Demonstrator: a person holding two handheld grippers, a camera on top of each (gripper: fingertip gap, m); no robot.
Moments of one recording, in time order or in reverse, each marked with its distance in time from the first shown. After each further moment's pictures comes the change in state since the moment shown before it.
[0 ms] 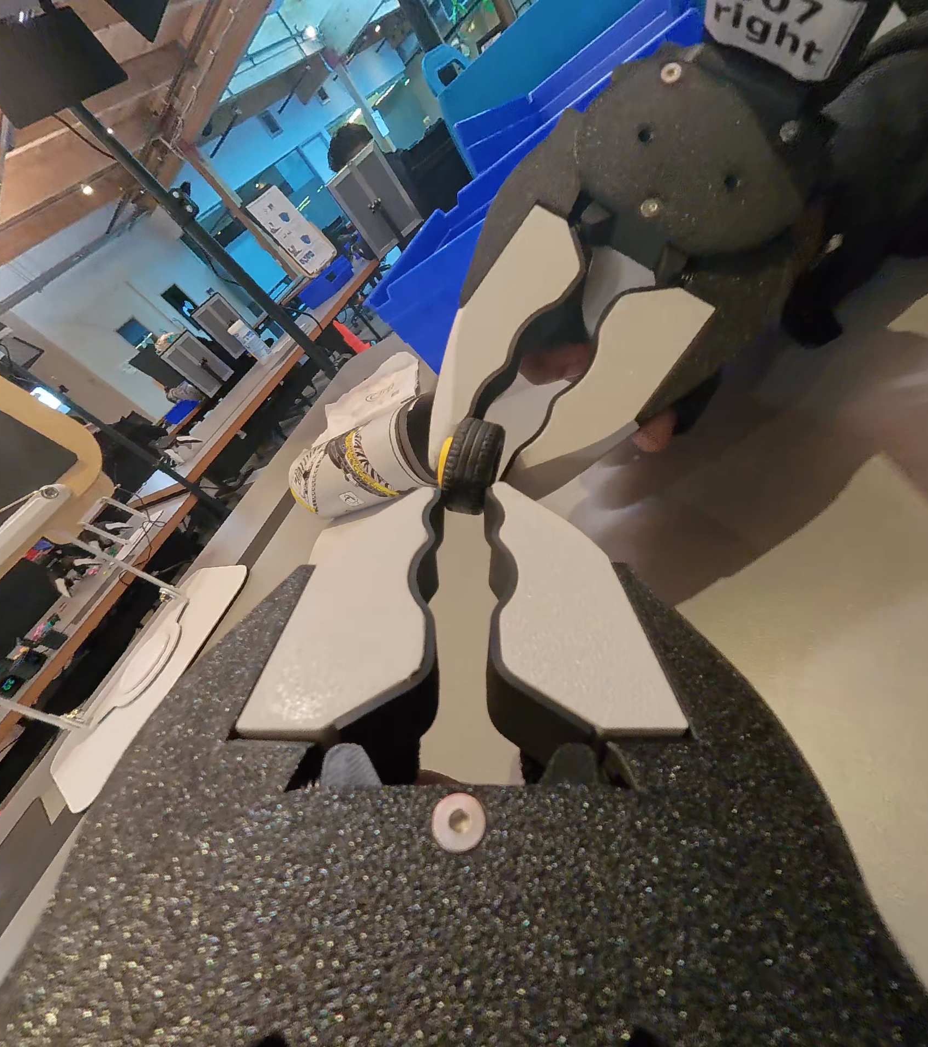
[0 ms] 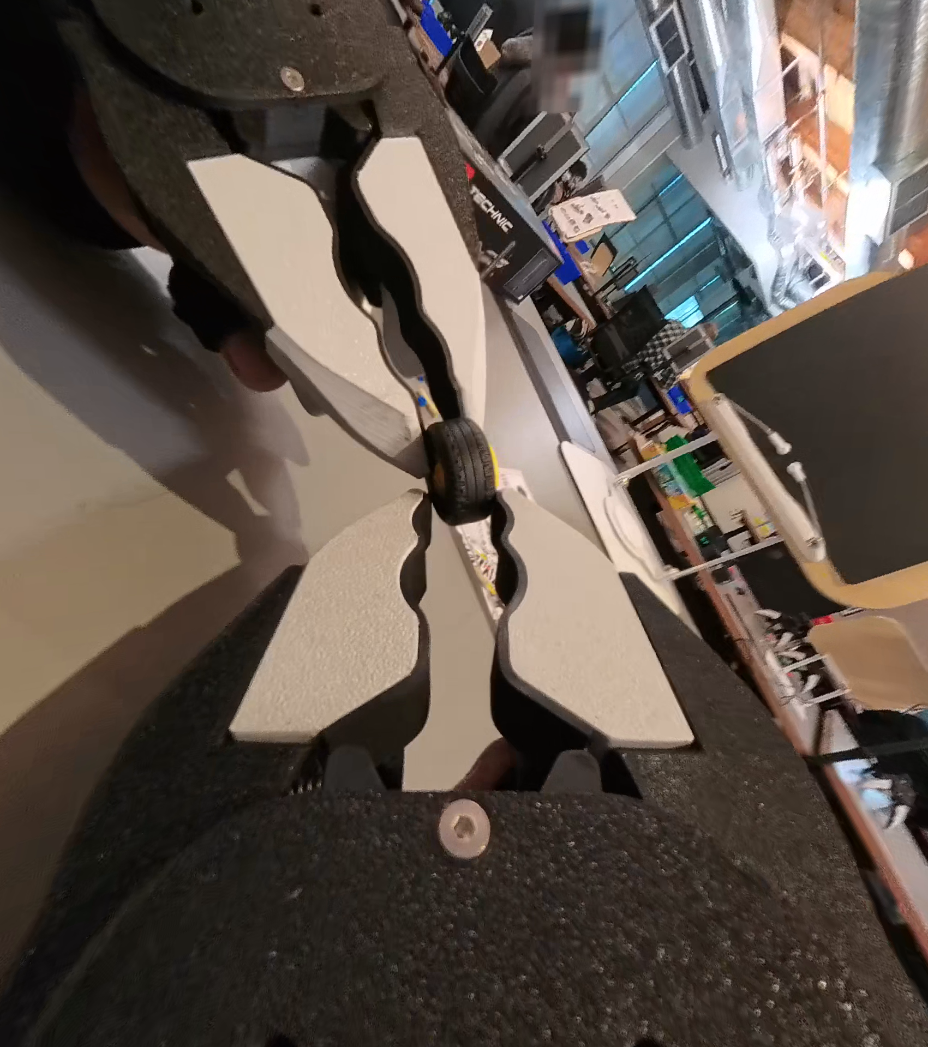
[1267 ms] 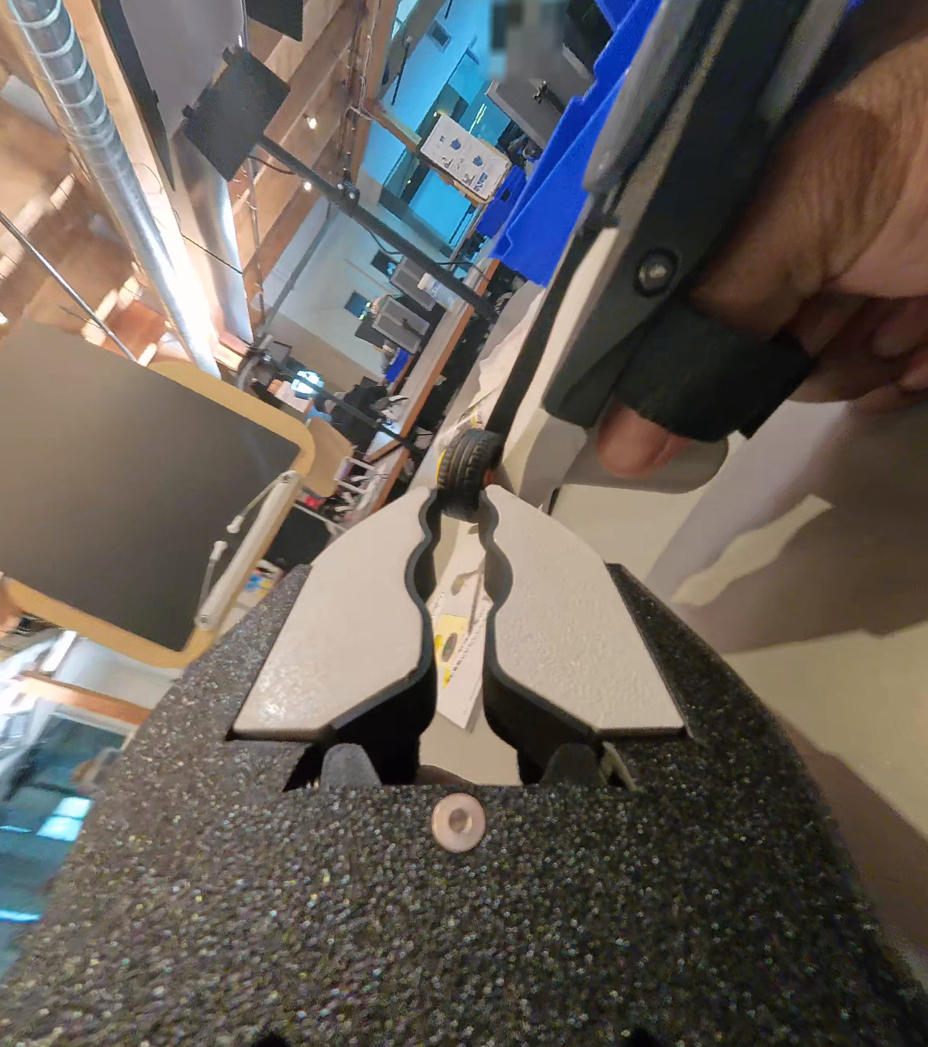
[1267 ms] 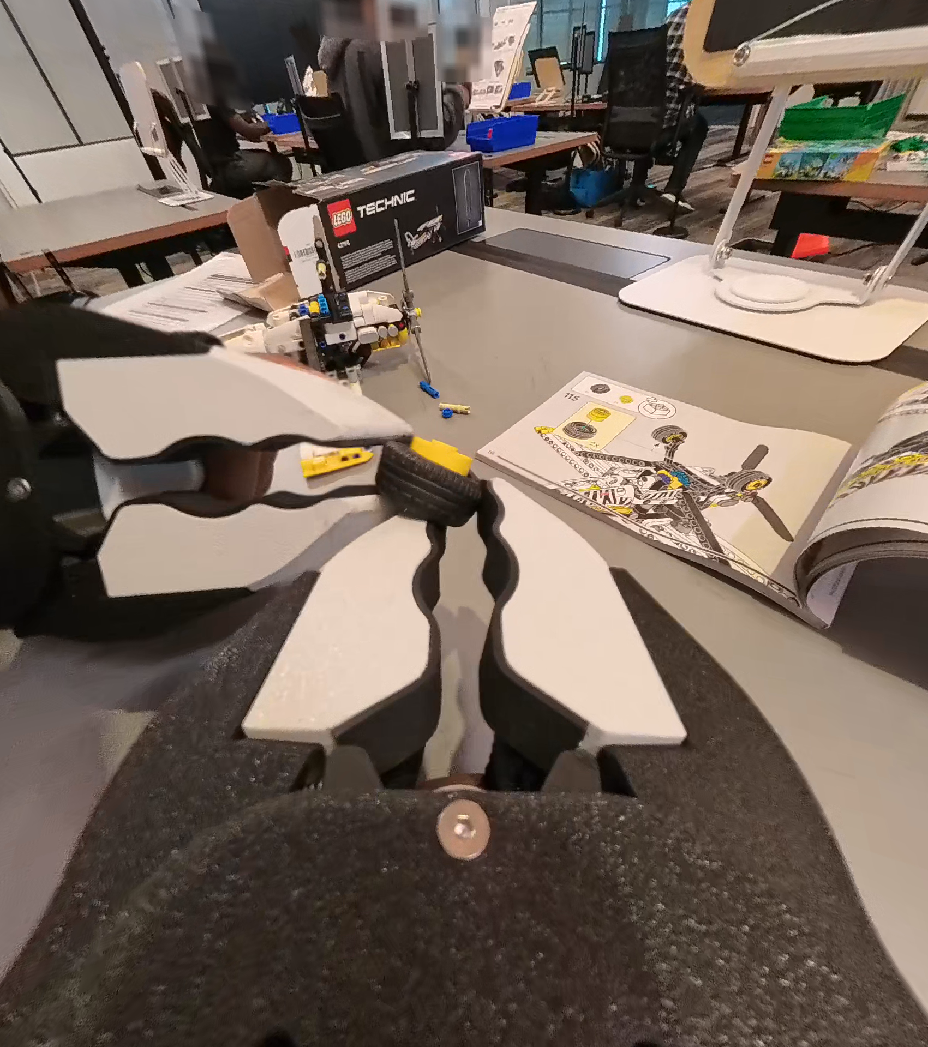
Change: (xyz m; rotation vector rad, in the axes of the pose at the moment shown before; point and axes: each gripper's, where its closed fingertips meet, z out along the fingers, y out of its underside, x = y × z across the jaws) left arm -0.013 -0.007 0.004 -0.163 -0.345 0.307; right arm 0.006 0.008 0.008 -0.047 0.035 0.894
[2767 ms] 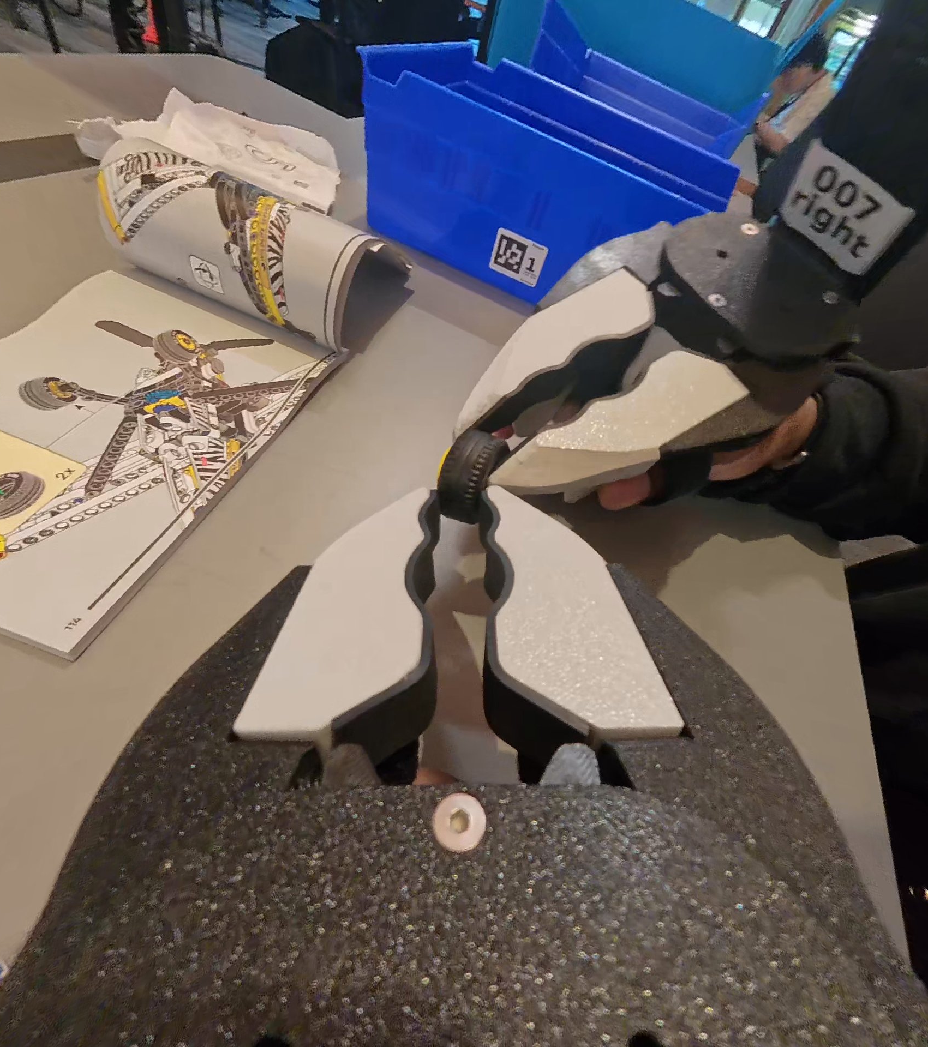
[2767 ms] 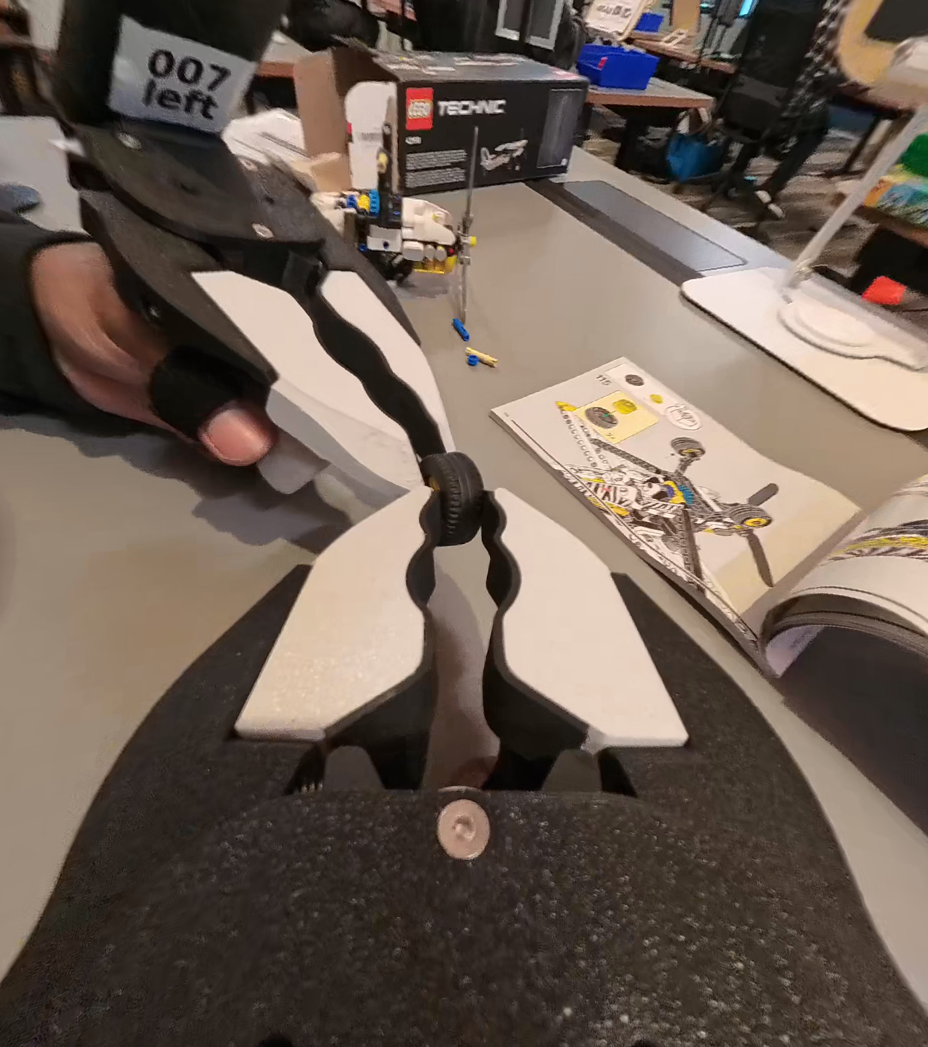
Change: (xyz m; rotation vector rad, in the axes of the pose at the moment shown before) left arm 0.031 0.028 0.001 -0.119 0.641 -1.090; right arm 0.002 0.015 -0.001 -0.110 -0.113 -0.245
